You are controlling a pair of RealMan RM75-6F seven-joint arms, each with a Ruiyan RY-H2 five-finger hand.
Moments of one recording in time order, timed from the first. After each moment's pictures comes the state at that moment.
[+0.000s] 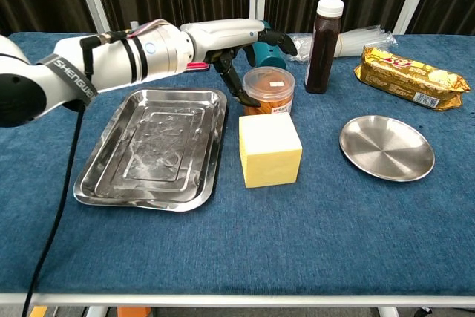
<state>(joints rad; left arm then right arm) -1.12 -1.81 -0.17 -0.94 1.47 0.78 -0.36 0.12 -1.18 0.26 -1.66 -1.34 1.54 0.21</state>
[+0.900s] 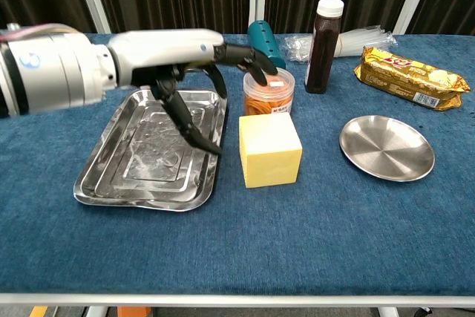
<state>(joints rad) -0.92 -1.50 -0.10 -1.69 1.29 0.86 -0.02 0.14 -1.20 0.26 -1.65 -1.35 1.52 0.21</state>
